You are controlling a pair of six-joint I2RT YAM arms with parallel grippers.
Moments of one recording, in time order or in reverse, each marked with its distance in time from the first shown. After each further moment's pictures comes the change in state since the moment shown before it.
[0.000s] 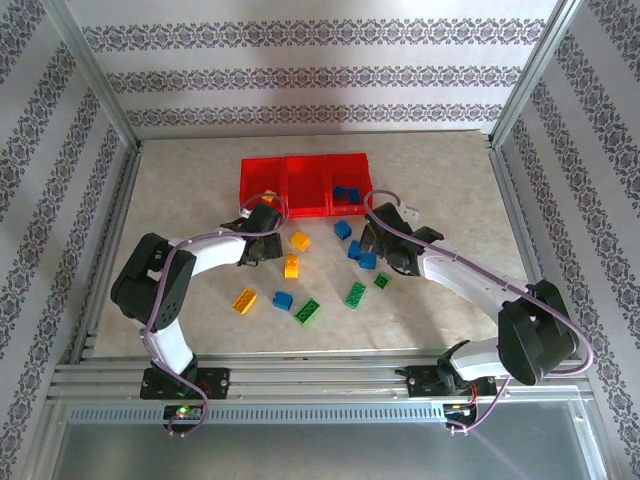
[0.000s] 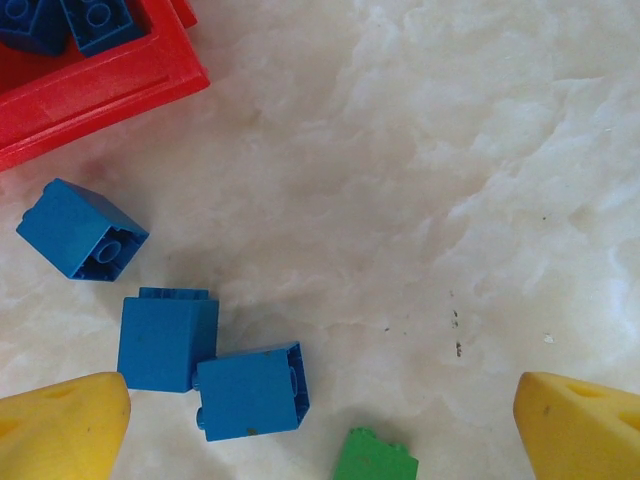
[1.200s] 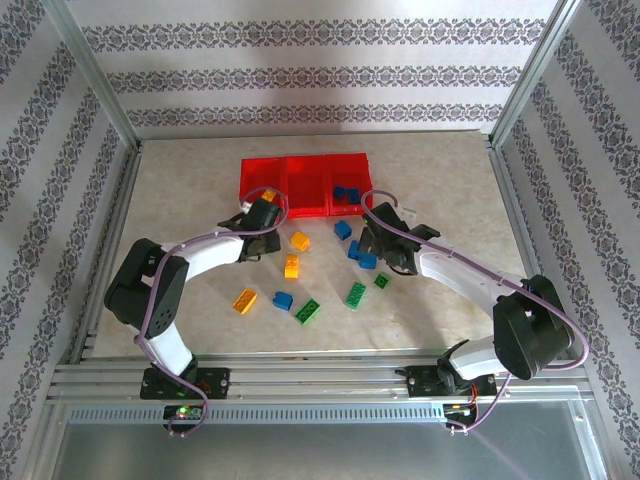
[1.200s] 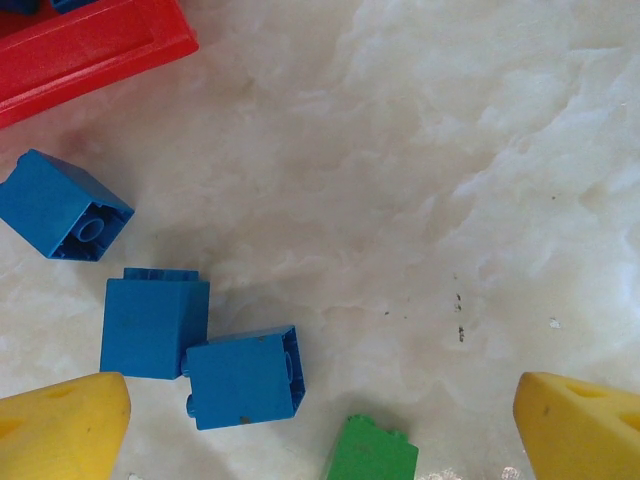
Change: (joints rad) left arm -0.013 -0.051 0.041 0.026 0.020 -0.011; right arm -0.001 0.030 0.016 -0.027 -0.025 0.000
